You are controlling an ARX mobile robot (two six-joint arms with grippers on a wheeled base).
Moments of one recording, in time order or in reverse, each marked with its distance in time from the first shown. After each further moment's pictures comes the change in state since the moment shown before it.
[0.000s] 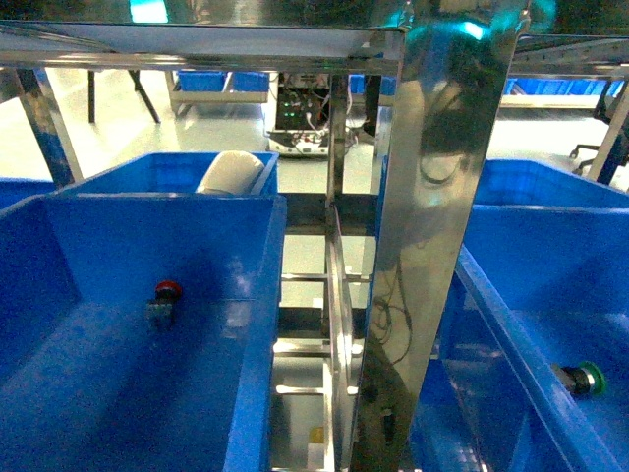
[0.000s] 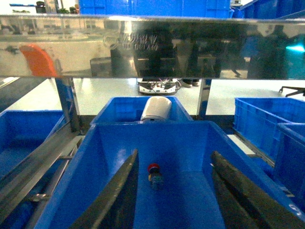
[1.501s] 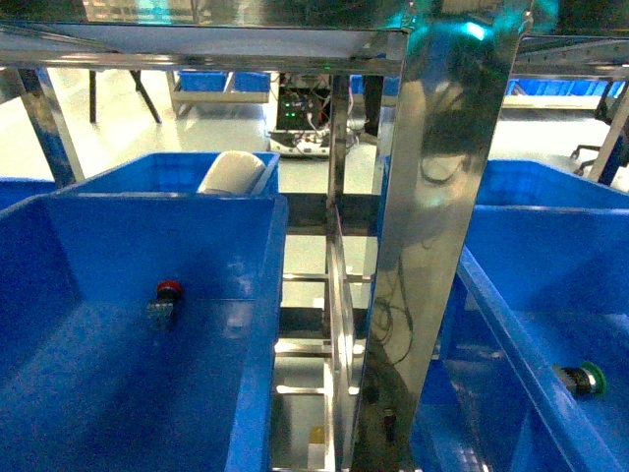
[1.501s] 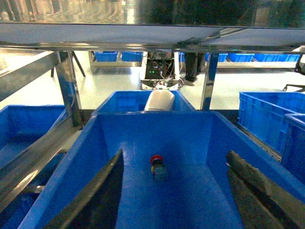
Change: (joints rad) left arm 0.005 -0.104 -0.126 0.025 0.000 0.003; right arm -0.001 0.000 0.000 -0.002 0.023 0.004
